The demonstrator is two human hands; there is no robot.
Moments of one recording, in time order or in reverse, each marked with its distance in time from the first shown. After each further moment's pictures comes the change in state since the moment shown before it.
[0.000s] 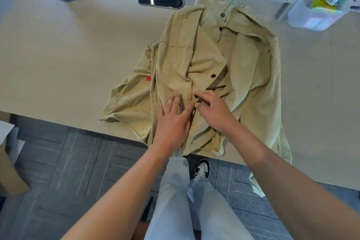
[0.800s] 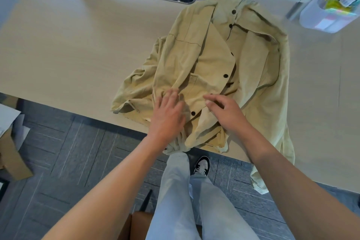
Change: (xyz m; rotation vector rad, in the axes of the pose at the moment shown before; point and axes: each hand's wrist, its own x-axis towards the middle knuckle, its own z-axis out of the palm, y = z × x) left_hand -0.014 -0.023 -0.016 0.029 0.010 -0.017; right_hand -0.026 0.004 -0.006 0.141 0.025 0.081
